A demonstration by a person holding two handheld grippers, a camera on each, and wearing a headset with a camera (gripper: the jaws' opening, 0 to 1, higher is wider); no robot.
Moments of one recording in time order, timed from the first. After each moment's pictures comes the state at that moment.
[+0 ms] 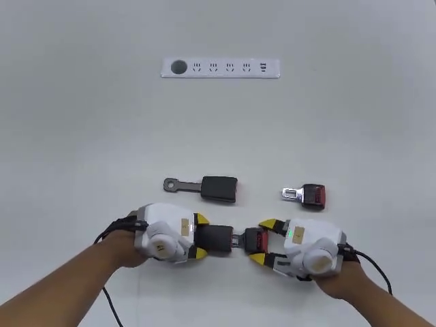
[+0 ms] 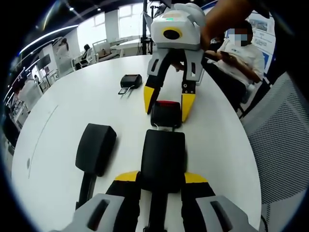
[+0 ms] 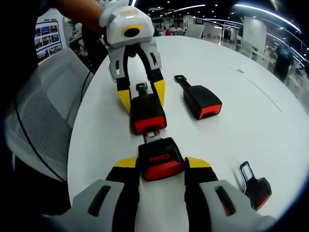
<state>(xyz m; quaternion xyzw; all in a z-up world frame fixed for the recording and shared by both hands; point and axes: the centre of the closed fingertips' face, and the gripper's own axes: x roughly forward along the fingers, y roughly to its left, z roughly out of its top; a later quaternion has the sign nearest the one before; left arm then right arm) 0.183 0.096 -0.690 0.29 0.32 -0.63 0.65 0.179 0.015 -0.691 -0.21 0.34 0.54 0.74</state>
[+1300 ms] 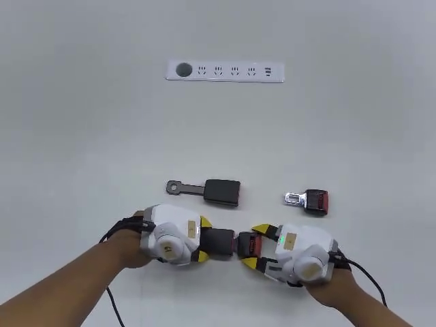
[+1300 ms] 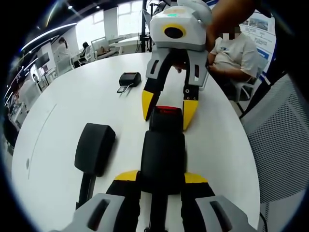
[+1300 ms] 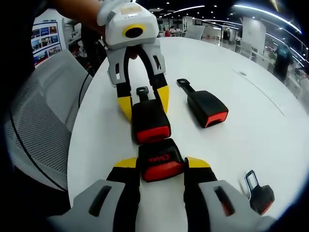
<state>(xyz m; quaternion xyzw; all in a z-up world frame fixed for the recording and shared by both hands) 0.183 0.096 -0.692 0.29 0.33 -0.63 0.64 0.184 0.032 -0.691 -0.20 0.33 0.55 0.74</state>
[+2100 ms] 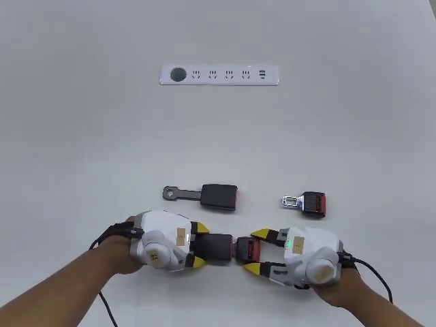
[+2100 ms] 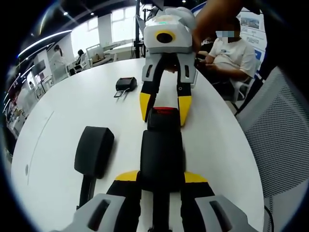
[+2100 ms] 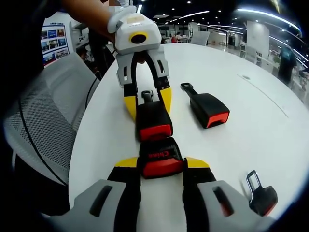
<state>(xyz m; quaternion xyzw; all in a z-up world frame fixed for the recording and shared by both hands) 0.184 0.097 -0.689 0.29 0.30 -0.65 0.63 0.181 0.033 -0.687 -0.18 0.31 0.57 0.74</state>
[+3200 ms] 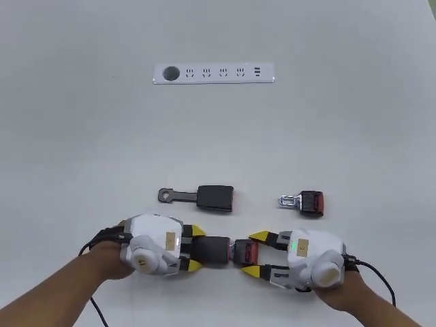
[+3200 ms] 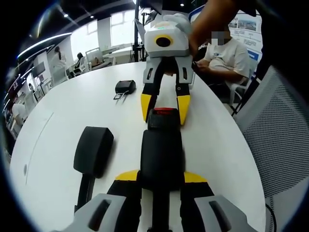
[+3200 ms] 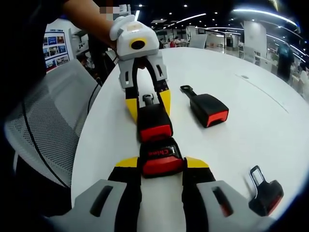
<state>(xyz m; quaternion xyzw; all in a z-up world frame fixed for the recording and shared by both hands) 0.181 0.100 -0.691 0.27 0.29 -0.66 0.64 0.176 0.029 -0.684 -0.15 0.30 0.58 0.74</state>
